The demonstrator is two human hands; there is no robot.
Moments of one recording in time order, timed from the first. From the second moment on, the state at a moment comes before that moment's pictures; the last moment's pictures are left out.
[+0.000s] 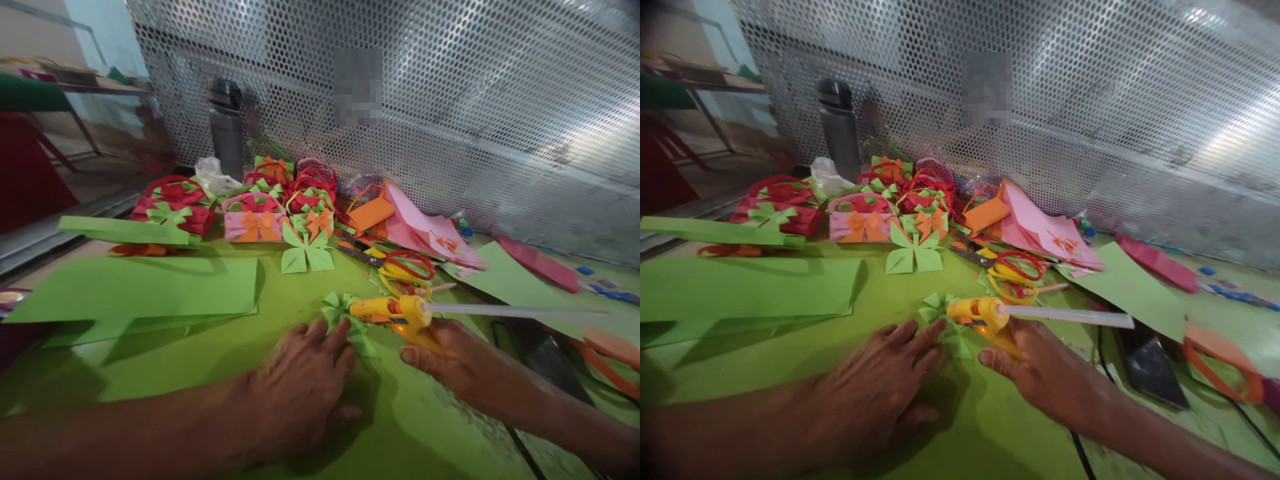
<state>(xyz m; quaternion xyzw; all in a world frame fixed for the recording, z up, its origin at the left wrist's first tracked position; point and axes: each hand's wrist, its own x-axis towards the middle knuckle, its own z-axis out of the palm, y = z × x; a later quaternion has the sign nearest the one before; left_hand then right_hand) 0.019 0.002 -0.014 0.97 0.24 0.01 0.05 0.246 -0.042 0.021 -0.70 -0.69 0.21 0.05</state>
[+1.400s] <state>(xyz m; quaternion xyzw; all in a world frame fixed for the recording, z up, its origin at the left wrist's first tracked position) 0.019 0.004 -0.016 0.97 0.24 0.01 0.06 0.237 -0.039 0.028 -0.67 -0.71 0.20 0.08</state>
